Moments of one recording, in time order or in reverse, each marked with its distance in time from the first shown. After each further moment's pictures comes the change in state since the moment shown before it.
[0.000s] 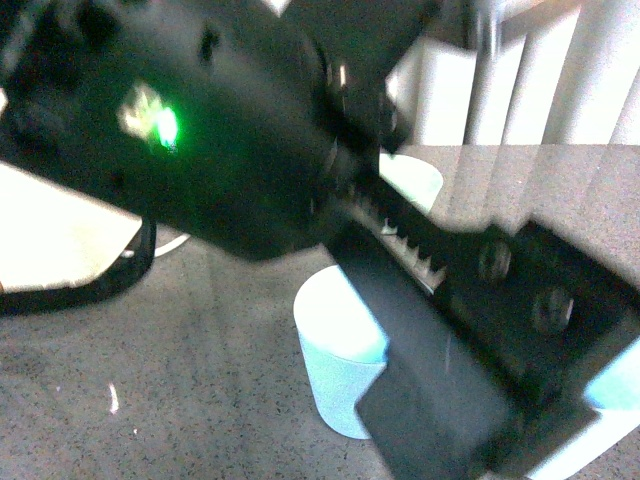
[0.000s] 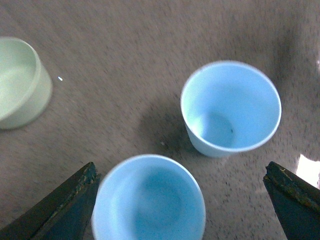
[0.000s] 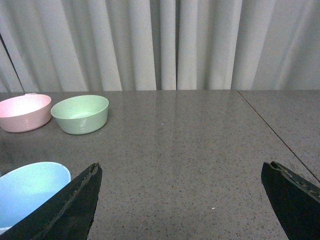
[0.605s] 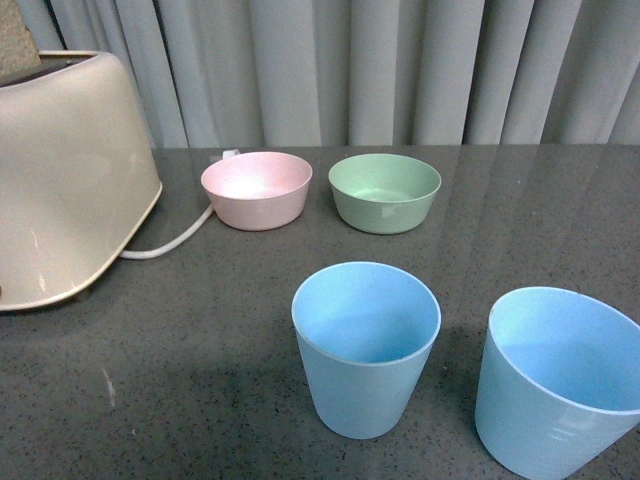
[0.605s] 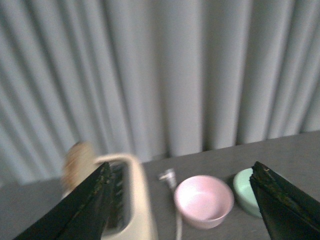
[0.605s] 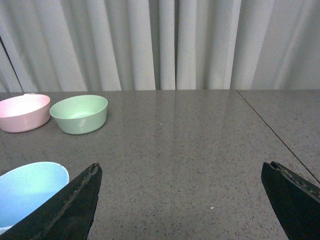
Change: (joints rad) left arm 0.404 -0.576 -0.249 0.435 -0.383 -0.362; right arm 0.000 0.000 0.000 0.000 0.000 0.000
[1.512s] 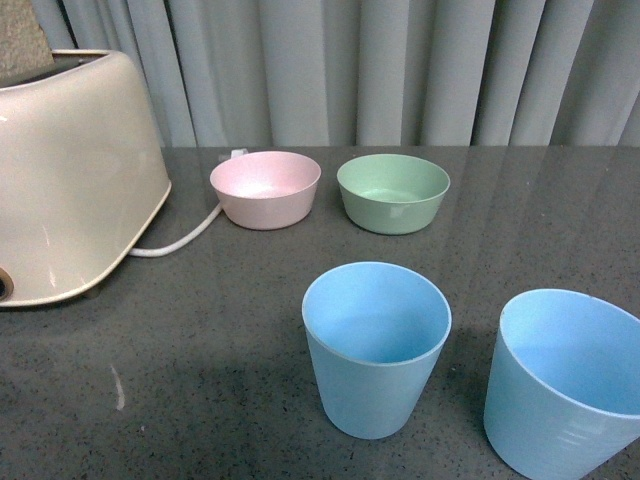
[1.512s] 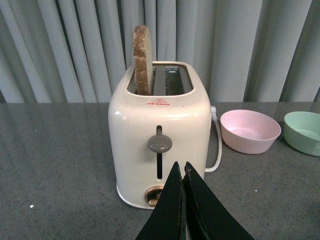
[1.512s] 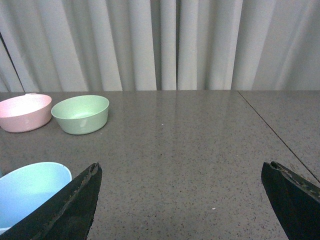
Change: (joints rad) left arm 0.216 -0.418 -0.602 0.146 0.062 -0.064; right arm 0.000 0.000 0.000 0.000 0.000 0.000
